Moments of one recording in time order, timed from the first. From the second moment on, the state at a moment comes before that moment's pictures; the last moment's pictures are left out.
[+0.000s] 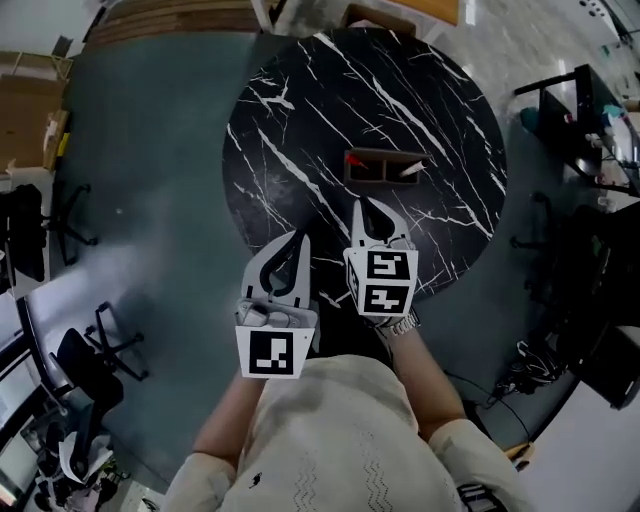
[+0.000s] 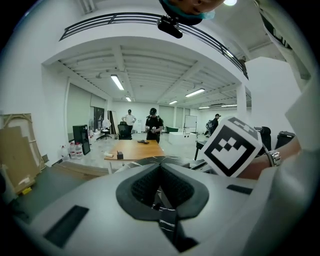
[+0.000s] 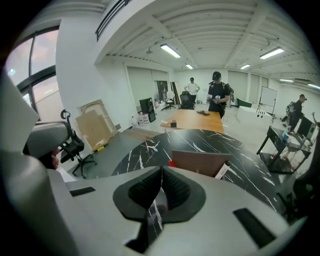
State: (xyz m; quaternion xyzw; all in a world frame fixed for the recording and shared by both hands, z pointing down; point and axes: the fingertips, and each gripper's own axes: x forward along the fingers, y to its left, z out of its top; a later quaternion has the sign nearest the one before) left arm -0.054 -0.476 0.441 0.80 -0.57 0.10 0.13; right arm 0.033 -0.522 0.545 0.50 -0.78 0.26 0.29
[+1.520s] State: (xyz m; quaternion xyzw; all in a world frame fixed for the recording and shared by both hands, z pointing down) left arm -0.115 -0.480 0.498 0.74 -0.62 0.15 0.20; right arm 0.018 -0.605 0.642 0.62 -0.65 0.20 0.39
